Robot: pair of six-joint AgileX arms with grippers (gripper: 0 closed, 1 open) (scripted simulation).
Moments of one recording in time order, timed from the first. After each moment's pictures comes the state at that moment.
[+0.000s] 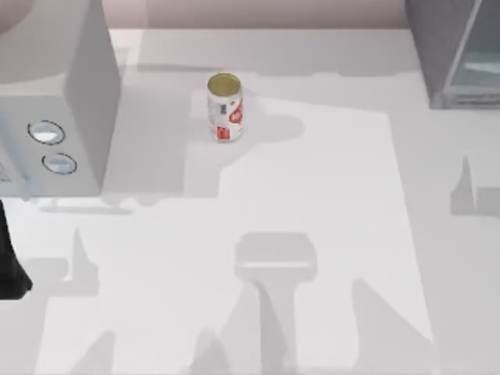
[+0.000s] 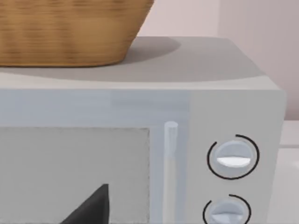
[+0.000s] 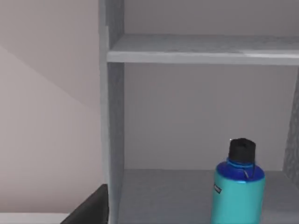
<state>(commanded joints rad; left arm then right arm) 0.00 0.00 0.00 0.00 0.00 0.00 -0.10 0.68 0.37 0.41 -0.08 0.00</state>
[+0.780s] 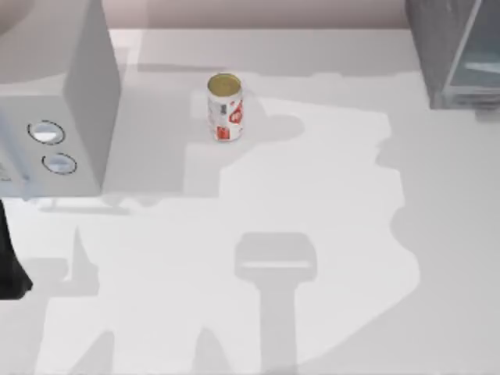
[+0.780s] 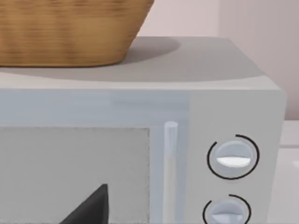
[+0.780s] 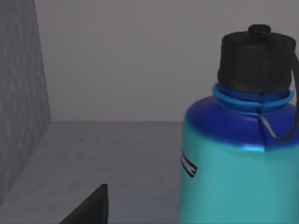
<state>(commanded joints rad) 0.00 0.00 0.00 0.00 0.00 0.00 -0.25 2.06 0.96 1.06 -0.22 0.01</state>
